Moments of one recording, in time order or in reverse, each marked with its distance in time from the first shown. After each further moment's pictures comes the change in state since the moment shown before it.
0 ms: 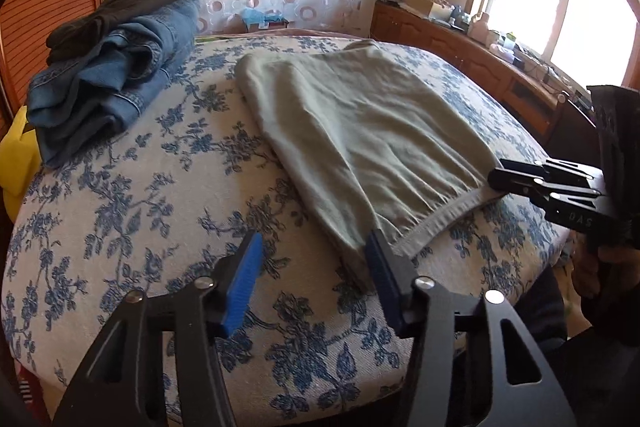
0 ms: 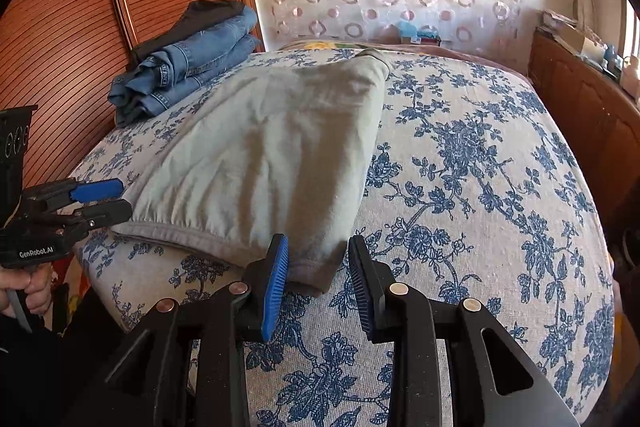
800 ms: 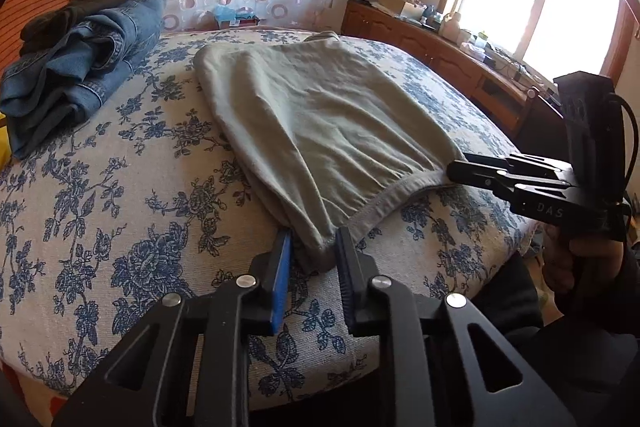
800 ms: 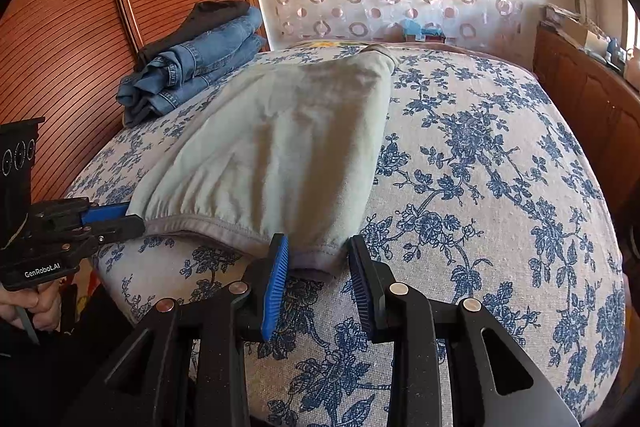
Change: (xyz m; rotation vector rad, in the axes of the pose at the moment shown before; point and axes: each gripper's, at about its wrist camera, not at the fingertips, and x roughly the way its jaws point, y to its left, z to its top) left arm -0.003 -0.016 -0.010 0.001 0.003 -0.122; right arm -0.001 0.001 -0.009 0.018 -0.003 0.033
